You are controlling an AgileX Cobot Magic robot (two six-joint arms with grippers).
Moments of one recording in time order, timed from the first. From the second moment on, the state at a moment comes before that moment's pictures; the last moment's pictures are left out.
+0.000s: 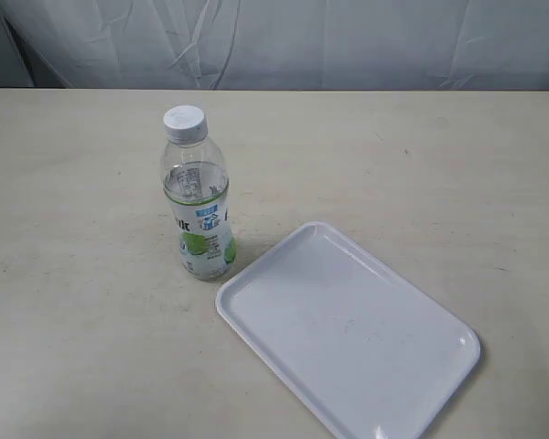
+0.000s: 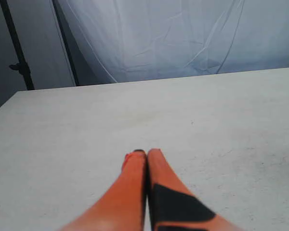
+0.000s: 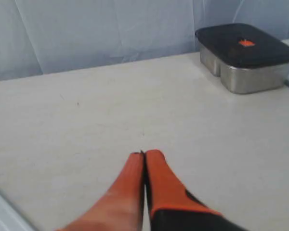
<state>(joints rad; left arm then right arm) -0.01 0.01 0.00 0.05 0.23 0.01 0.01 0.01 0.00 0.00 0.31 0.04</state>
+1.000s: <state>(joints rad) -0.01 0.01 0.00 0.05 0.23 0.01 0.01 0.45 -0.38 -0.21 -0.22 0.67</state>
